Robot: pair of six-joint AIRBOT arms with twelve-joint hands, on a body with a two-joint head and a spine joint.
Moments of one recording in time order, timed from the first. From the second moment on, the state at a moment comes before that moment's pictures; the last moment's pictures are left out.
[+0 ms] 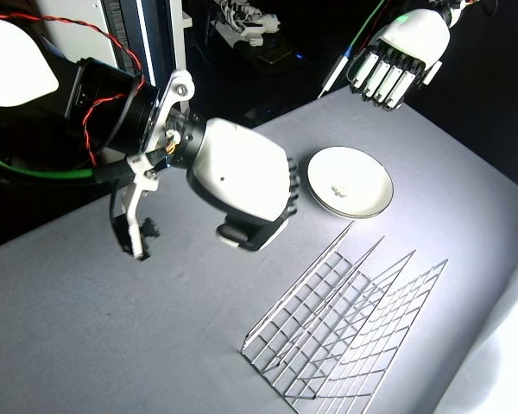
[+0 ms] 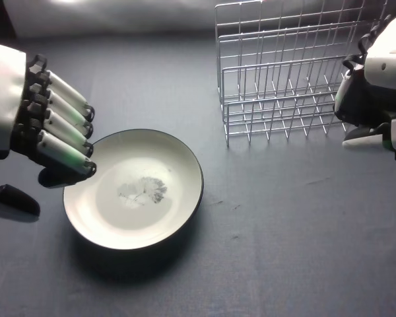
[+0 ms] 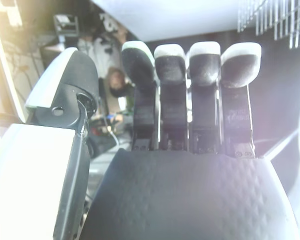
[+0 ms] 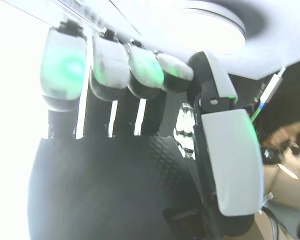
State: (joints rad) left arm 0.27 -0.79 1.36 1.55 -1.28 -0.17; right arm -0.25 -0.73 0.85 -0.79 0.18 -0.33
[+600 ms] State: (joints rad) left arm 0.25 -0.79 1.33 1.66 -1.29 -0.17; right arm -0.25 -0.72 0.81 -0.81 0.20 -0.34
